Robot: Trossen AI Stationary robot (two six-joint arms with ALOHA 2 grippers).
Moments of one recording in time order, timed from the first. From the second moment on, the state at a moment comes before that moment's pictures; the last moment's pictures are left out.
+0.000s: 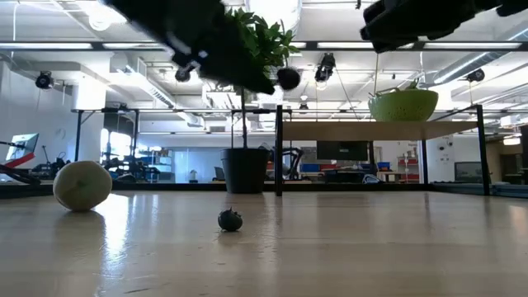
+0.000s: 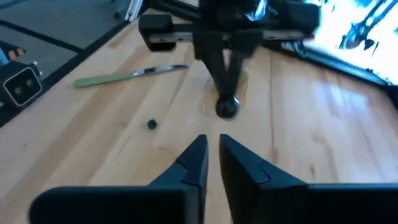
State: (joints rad) left arm -0.47 1.73 1.06 0.01 -0.73 -0.27; right arm 0.40 1.21 0.65 0.10 0.20 -0.09
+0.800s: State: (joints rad) left arm -0.37 1.72 1.23 0.16 -0.70 0.04; right arm 0.40 1.21 0.73 0.11 0.37 -0.26
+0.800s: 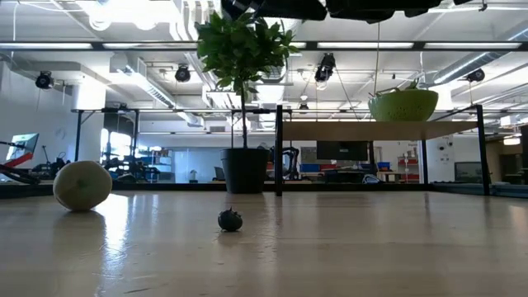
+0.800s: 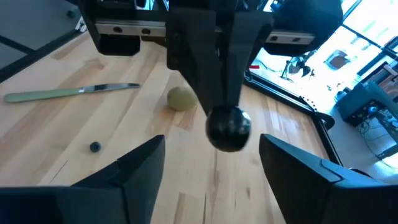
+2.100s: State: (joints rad) left arm -0.32 1.72 1.26 0.17 -0.62 0.08; right arm 0.40 1.21 0.76 0.11 0.47 -0.27
